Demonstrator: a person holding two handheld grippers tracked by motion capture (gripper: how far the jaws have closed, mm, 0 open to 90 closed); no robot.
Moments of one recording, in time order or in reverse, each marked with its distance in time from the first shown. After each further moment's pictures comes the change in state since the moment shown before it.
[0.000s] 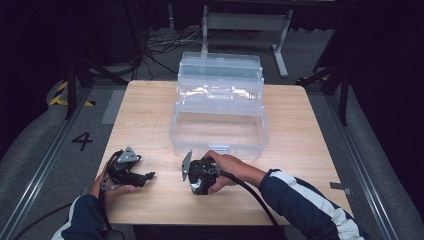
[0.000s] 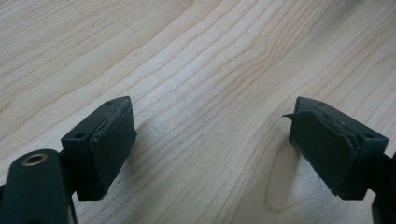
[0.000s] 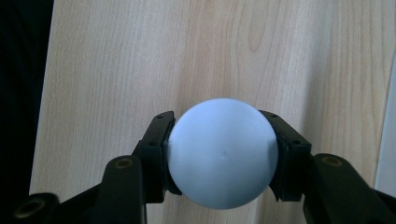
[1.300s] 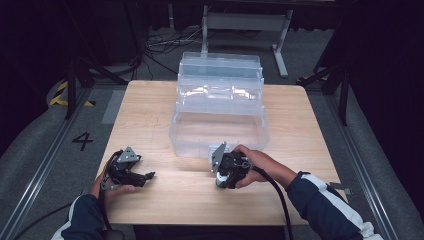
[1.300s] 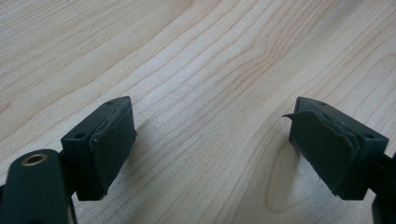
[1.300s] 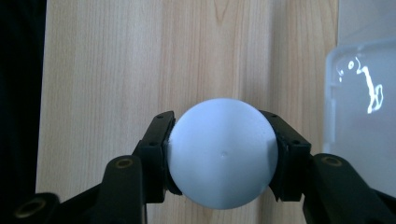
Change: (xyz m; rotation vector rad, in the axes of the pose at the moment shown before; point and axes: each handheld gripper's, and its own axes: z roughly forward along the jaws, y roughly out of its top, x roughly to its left) left arm 0.000 0.000 0.000 0.001 0.000 0.001; right arm 0.000 -0.070 -0.042 -0.027 -0.038 0.077
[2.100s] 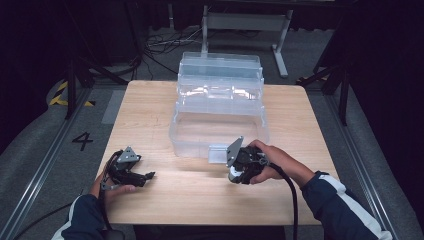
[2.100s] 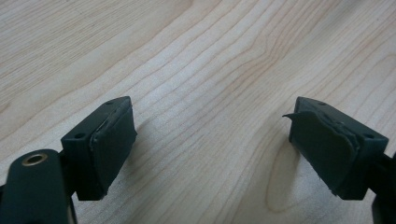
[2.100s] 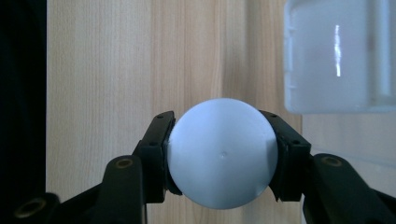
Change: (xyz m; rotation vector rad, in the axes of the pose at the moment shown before) left arm 0.000 0.000 0.000 0.000 0.000 -0.001; right arm 0.000 -0.025 -0.036 0.007 -0.052 0.032
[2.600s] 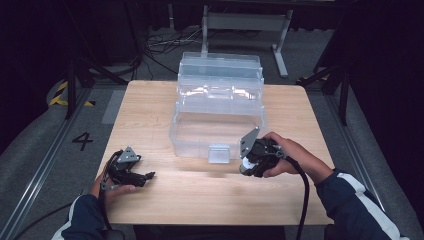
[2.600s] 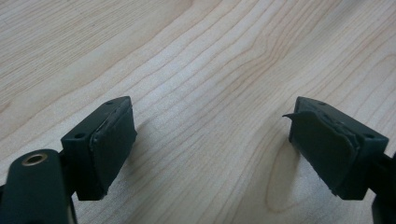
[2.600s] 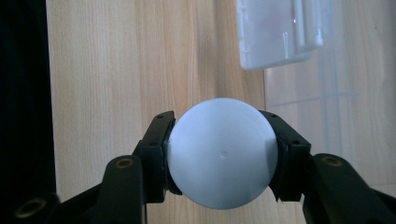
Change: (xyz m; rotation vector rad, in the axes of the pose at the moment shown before) left arm 0.000 0.000 0.000 0.000 0.002 -0.002; right arm -0.005 -0.018 -0.041 -0.006 -0.048 0.043
